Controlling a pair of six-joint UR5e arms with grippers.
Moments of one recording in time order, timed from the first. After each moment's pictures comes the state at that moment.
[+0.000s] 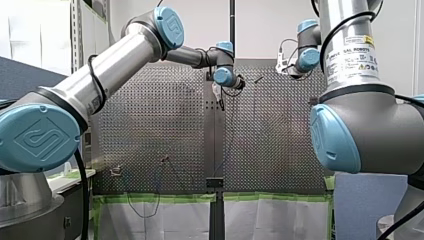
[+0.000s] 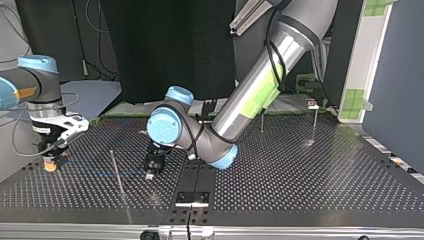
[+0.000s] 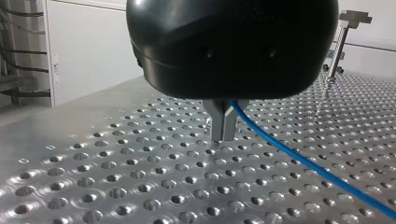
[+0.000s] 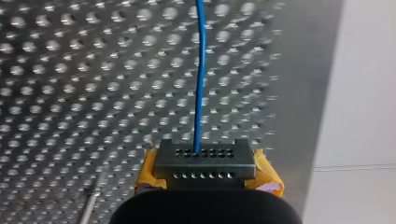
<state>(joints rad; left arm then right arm) -0.62 -2.38 -0.70 -3.15 -1.74 -1.90 1.72 -1.23 1.33 -0.09 1.47 1.63</state>
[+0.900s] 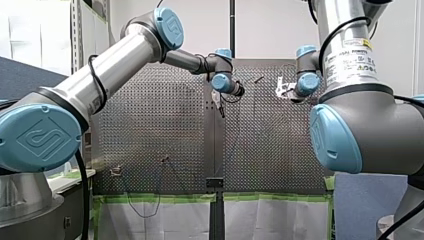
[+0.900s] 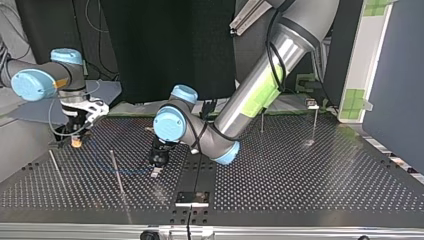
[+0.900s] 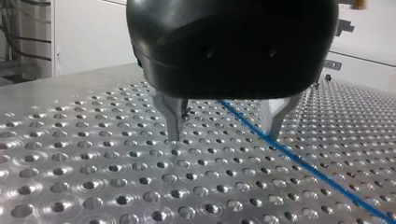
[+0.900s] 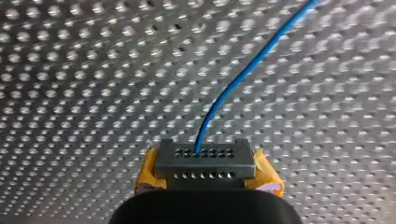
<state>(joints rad) -0.61 -2.38 -0.77 -3.12 -1.71 -1.97 1.73 -1.17 1.51 -0.24 1.51 1.63</state>
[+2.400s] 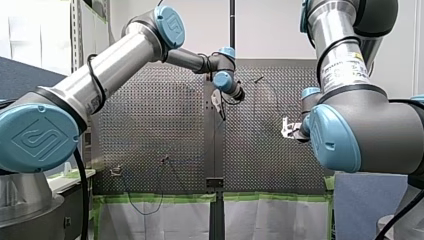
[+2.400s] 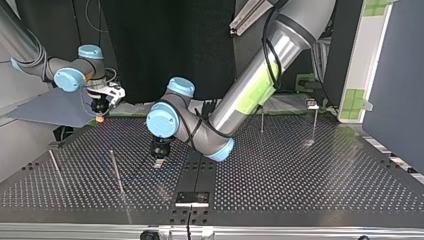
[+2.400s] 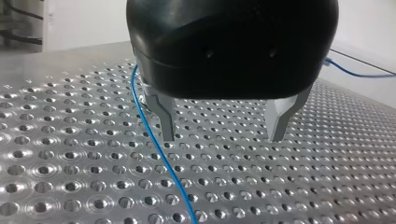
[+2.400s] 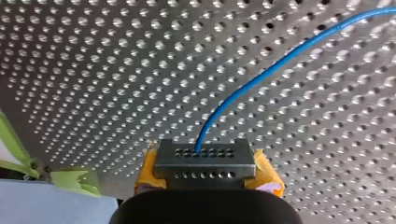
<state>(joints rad) -0.63 -2.38 -0.77 -3.24 -1.77 -2.07 1.69 -0.94 1.62 -0.39 1.51 1.55</state>
